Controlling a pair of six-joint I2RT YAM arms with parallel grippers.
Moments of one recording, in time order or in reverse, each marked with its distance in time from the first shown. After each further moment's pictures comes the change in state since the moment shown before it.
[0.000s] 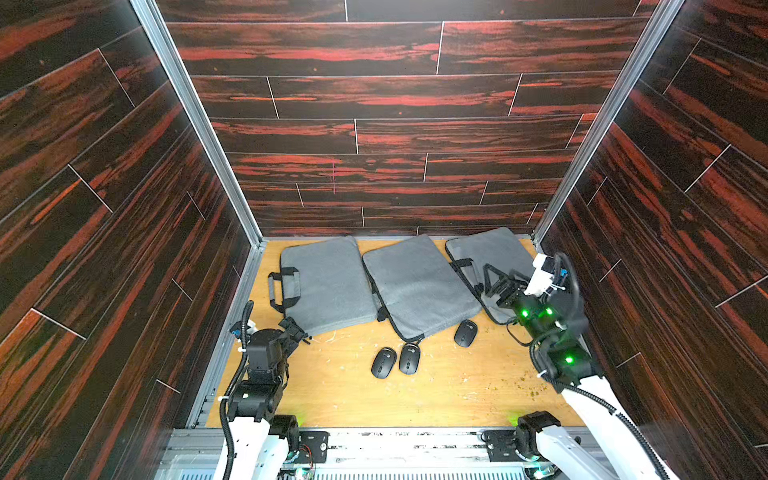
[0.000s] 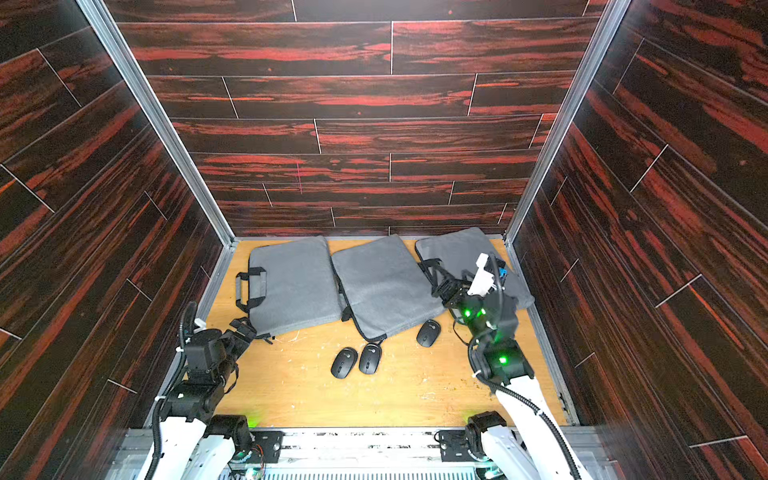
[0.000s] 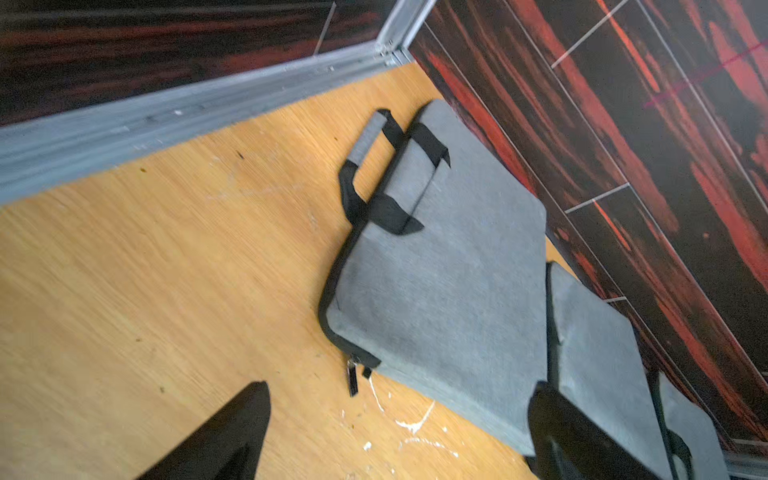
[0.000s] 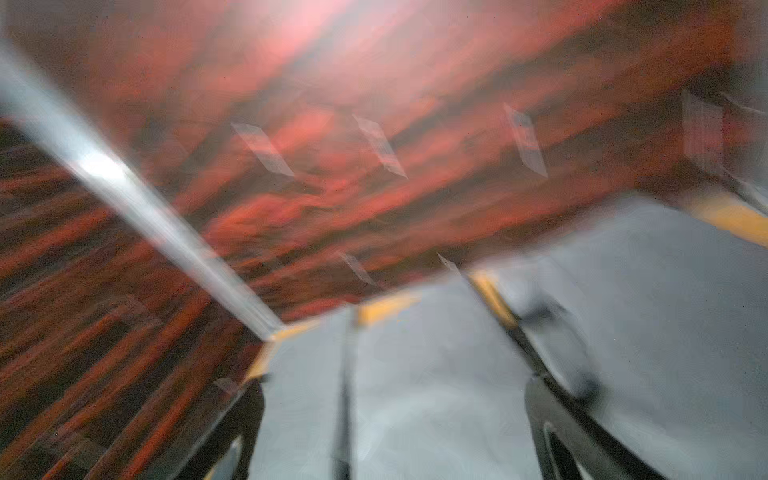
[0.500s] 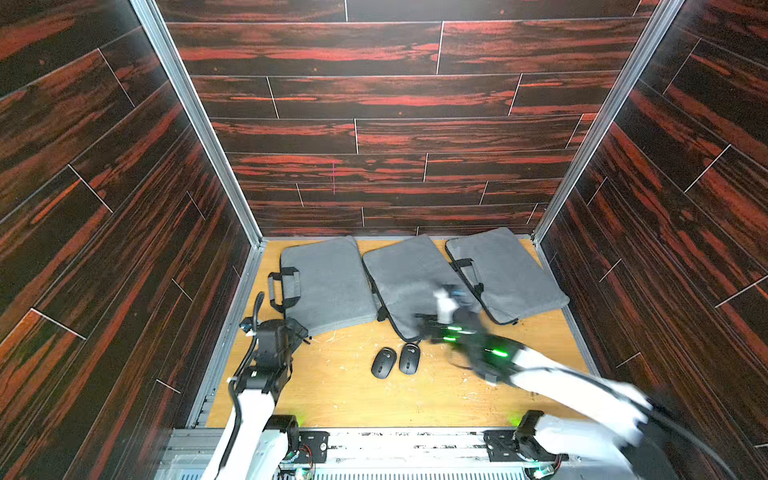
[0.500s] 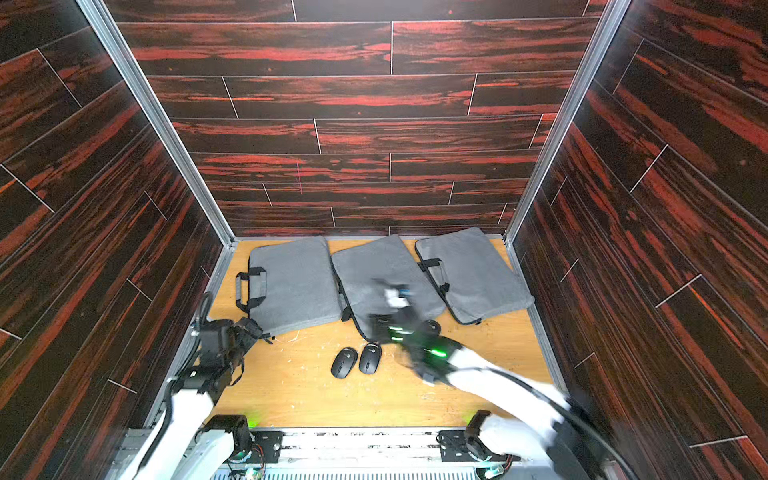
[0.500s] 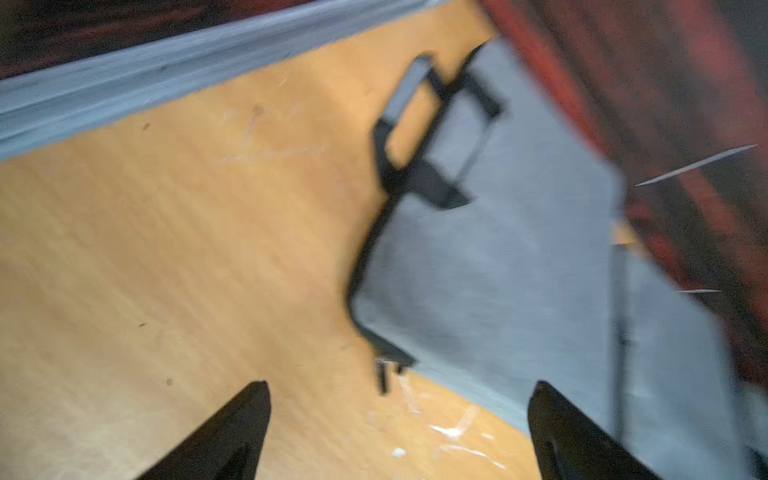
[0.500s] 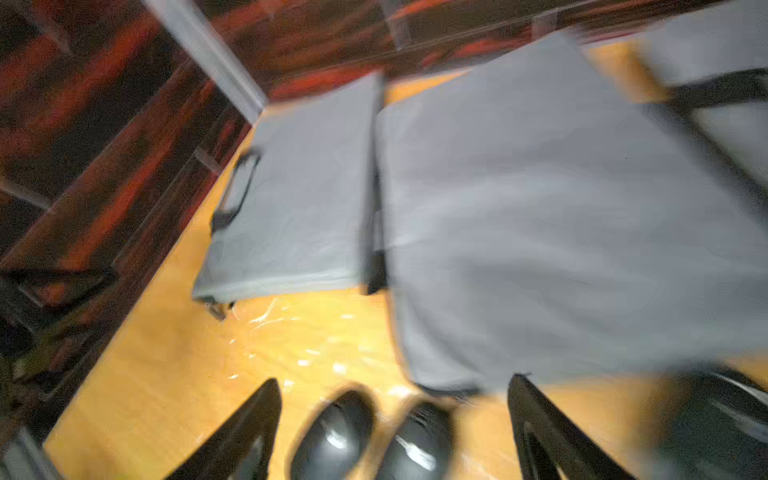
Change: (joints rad) left arm 0.010 0.277 -0.002 0.074 -0.036 -0.005; right arm 0.718 0.526 0.115 0.041 0.269 -0.015
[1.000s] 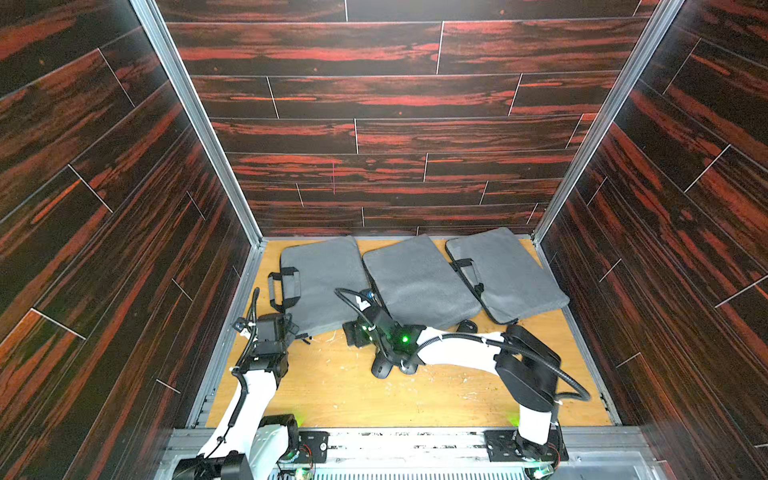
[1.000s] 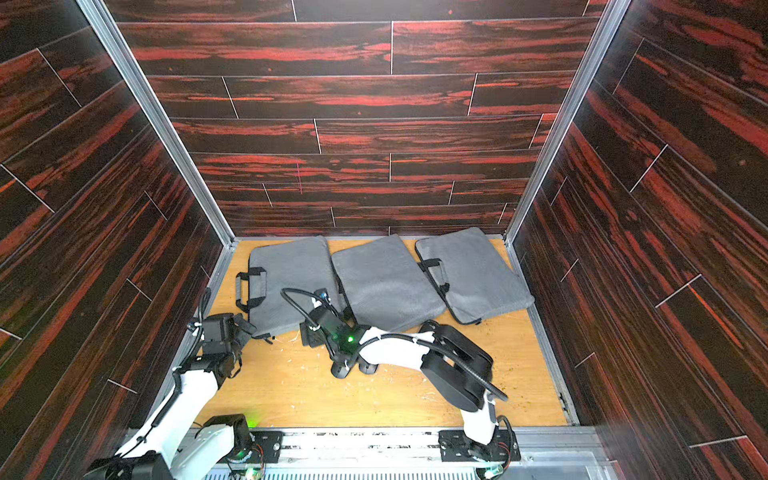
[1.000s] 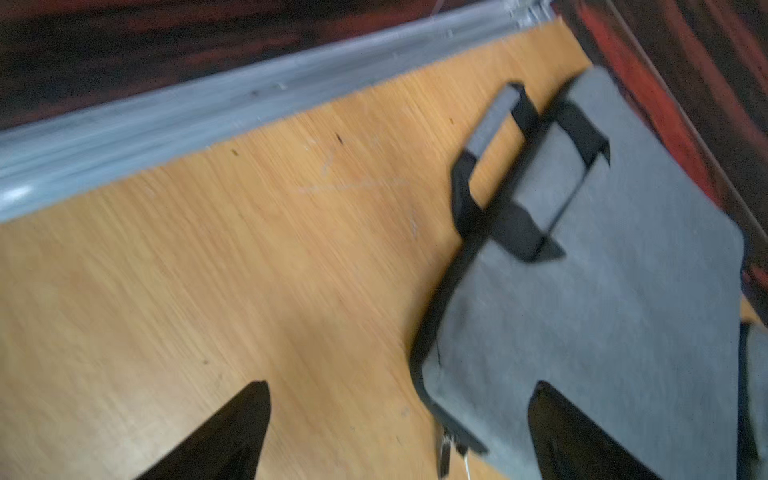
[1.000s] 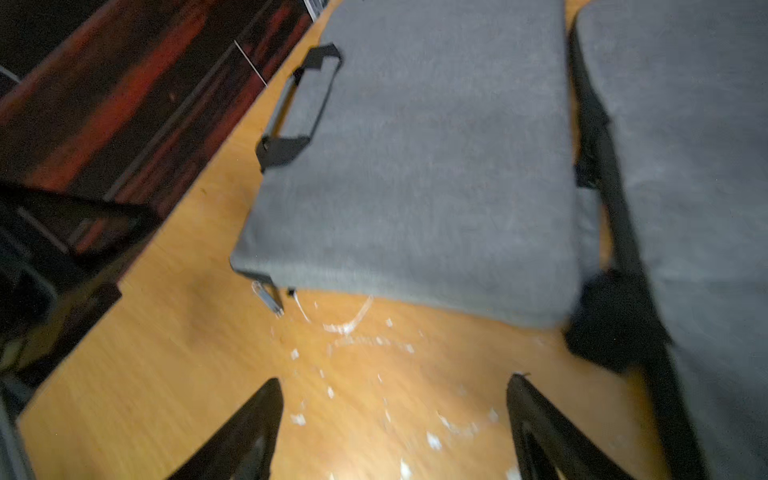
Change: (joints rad) left arm 0.102 0.158 0.011 0.116 -0.082 -0.008; right arm 0.122 0.582 0.454 0.067 -0.027 0.026
